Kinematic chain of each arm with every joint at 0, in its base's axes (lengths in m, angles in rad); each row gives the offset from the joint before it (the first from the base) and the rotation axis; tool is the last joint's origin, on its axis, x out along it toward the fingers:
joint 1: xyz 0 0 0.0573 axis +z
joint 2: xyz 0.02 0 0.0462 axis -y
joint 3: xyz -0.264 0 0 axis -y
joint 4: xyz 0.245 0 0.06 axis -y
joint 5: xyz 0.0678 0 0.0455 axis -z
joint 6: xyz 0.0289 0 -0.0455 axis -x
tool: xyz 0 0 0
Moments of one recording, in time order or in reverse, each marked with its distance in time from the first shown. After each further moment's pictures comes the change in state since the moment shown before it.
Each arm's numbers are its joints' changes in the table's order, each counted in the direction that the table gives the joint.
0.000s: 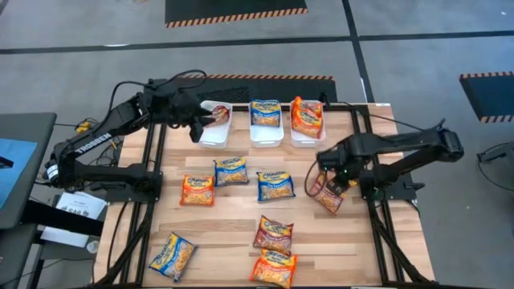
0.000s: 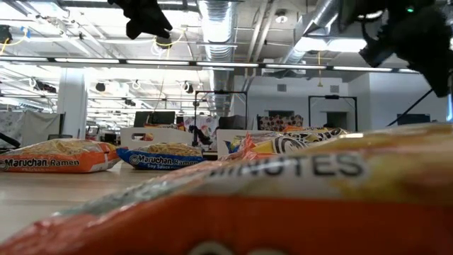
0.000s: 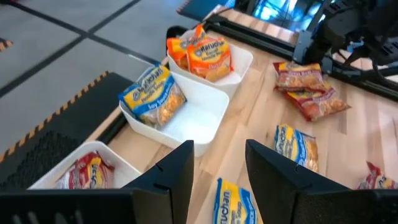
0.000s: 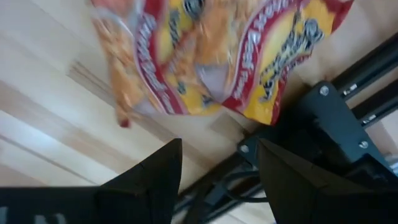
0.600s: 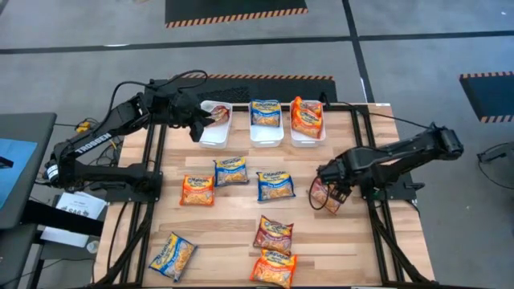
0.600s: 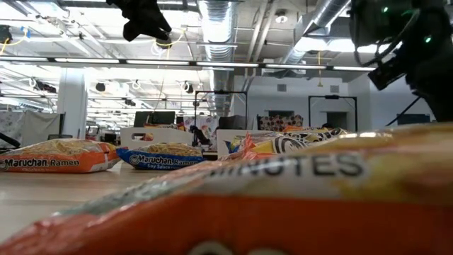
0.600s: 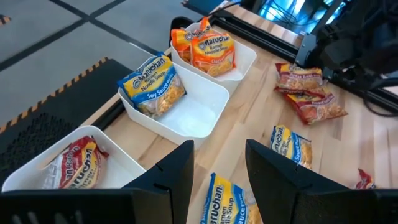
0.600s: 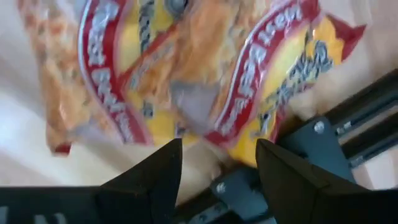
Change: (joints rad) left arm 0.000 -0.001 0.000 -0.018 -0.008 0.085; right arm 0.082 0.000 -0.200 0.195 0.107 0.041
